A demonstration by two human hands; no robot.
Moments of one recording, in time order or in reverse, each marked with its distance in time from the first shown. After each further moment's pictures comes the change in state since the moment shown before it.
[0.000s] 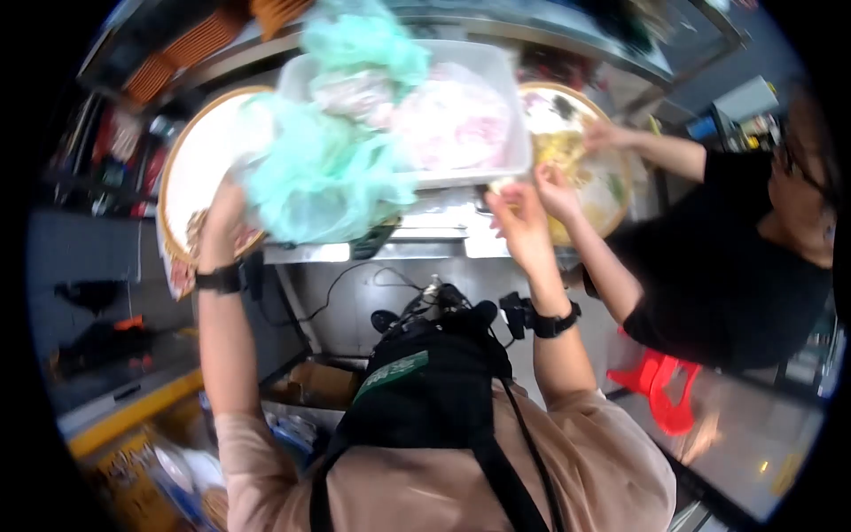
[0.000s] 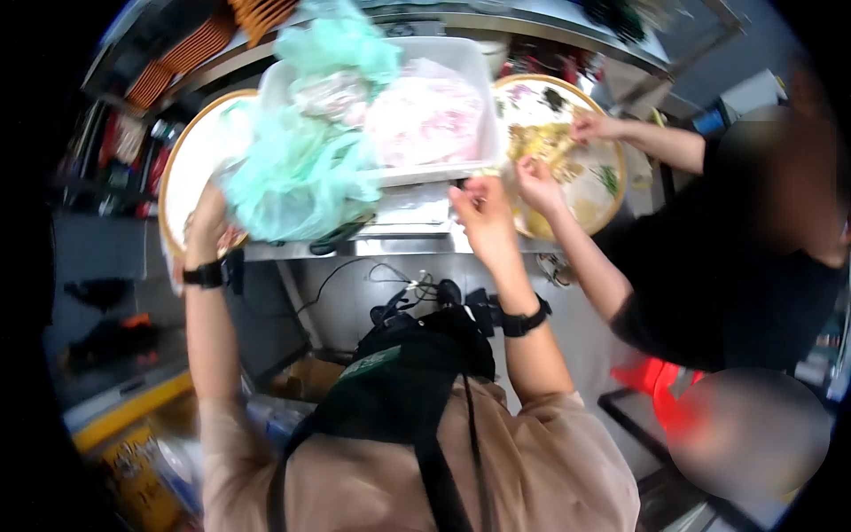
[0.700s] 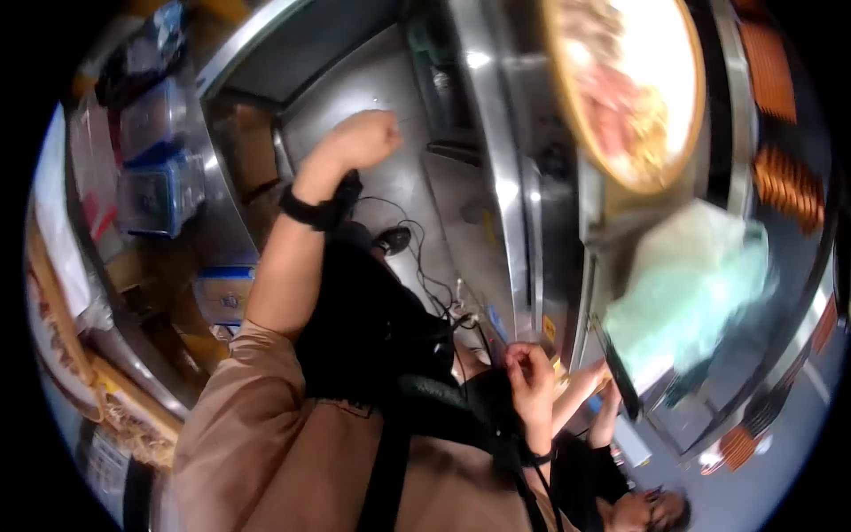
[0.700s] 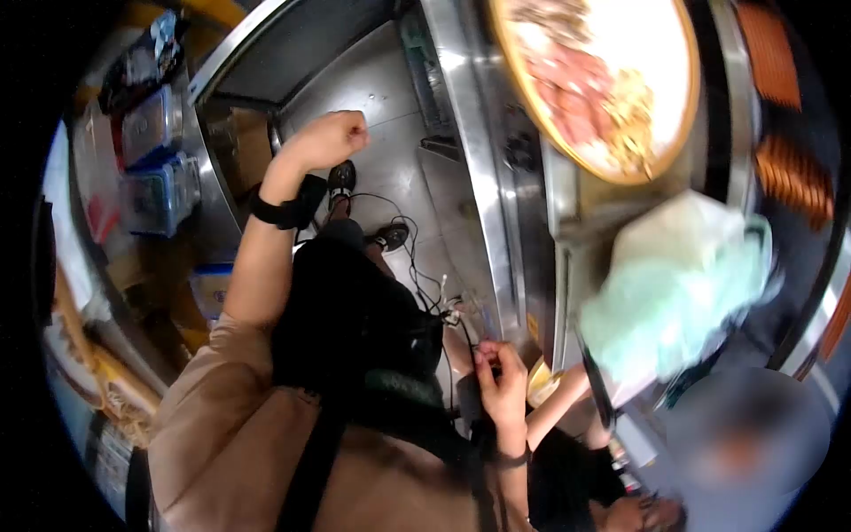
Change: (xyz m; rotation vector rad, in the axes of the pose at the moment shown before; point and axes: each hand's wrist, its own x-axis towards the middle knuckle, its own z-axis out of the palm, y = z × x) left_hand -0.185 -0.376 -0.095 0.409 0.404 -0.321; right_hand -0.070 0.070 0.153 -0.983 -1.048 -0.138
